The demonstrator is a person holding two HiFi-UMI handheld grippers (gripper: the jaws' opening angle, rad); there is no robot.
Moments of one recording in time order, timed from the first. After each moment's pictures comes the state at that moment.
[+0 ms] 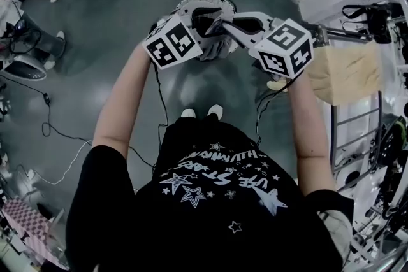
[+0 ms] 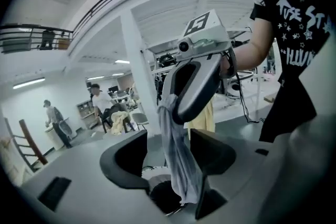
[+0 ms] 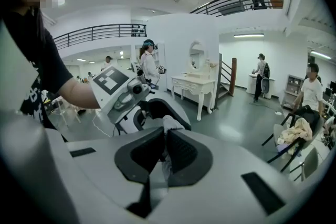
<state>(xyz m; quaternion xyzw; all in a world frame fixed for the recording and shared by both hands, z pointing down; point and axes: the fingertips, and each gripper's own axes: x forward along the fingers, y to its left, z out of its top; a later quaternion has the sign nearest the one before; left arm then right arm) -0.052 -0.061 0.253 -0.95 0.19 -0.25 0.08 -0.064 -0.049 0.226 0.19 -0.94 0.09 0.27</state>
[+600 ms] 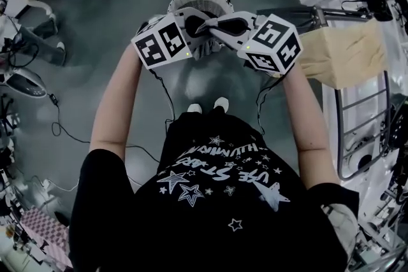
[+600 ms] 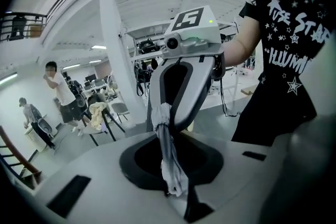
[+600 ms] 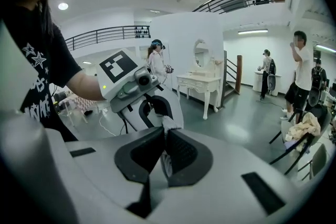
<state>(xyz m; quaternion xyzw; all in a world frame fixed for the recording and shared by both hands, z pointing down) -0.031 -0.034 0.272 -0.94 0.07 -0.33 0.07 -0.056 -0.032 0.249 0.15 -0.95 0.10 0.26</state>
